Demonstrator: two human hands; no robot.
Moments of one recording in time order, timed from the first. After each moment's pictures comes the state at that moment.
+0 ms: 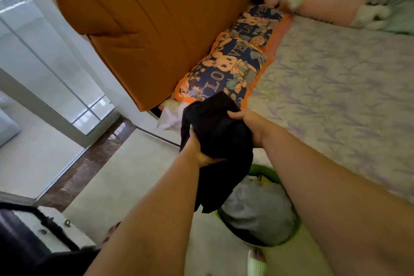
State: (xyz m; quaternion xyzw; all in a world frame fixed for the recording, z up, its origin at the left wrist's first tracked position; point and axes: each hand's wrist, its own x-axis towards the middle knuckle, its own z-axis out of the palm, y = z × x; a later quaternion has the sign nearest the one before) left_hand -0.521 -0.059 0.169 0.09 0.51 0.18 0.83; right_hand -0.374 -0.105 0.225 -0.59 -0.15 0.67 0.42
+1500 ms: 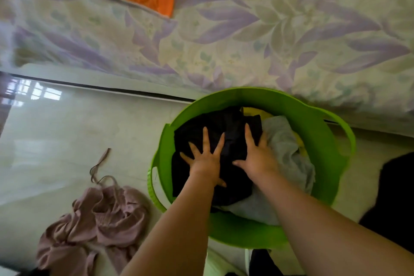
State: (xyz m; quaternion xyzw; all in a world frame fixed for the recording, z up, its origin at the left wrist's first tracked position) left_hand -0.393 -0.136 -0.361 0.80 0.36 -0.43 0.20; right_hand -0.288 -0.225 -0.358 -0.88 -0.26 0.39 0.02
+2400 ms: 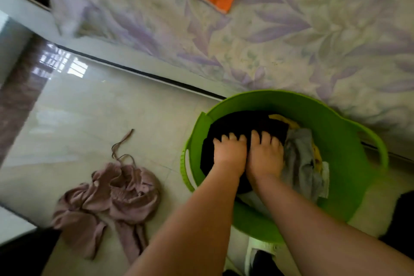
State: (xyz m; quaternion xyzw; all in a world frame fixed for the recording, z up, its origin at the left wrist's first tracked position) left_hand -0.398 -0.128 -0.330 0.85 0.37 -0.32 0.19; right_hand -0.343 -0.192 -0.340 -0.89 -0.38 0.23 -0.10
